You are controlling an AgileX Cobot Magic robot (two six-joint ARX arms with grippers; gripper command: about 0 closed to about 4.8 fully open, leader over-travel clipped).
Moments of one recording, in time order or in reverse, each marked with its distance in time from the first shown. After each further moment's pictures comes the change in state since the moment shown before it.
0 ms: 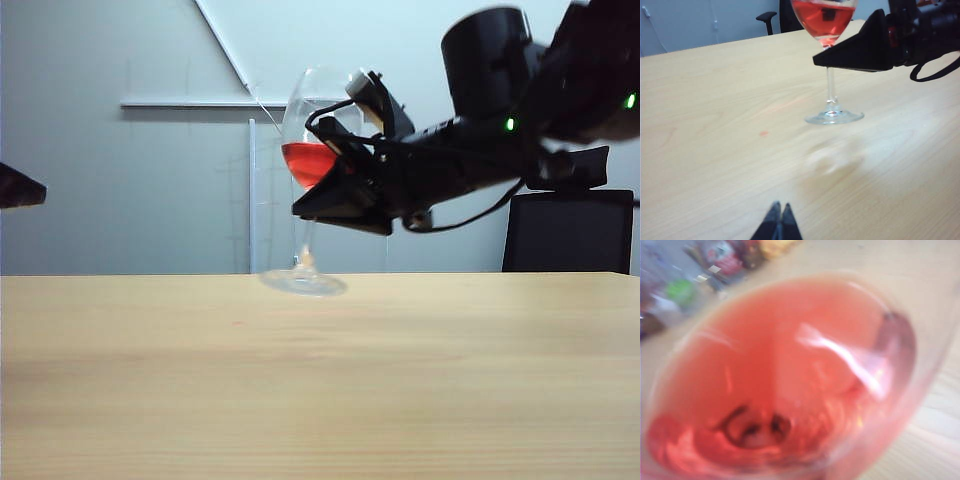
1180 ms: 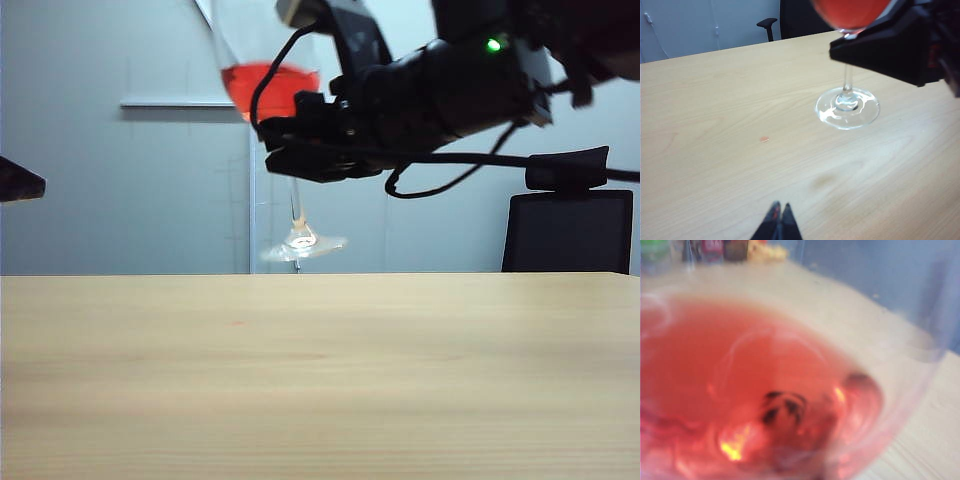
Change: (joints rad) left arm 0.000 -0.016 0.000 0.000 0.000 0.000; right arm 0.230 -0.186 -0.154 0.082 0.389 -0.473
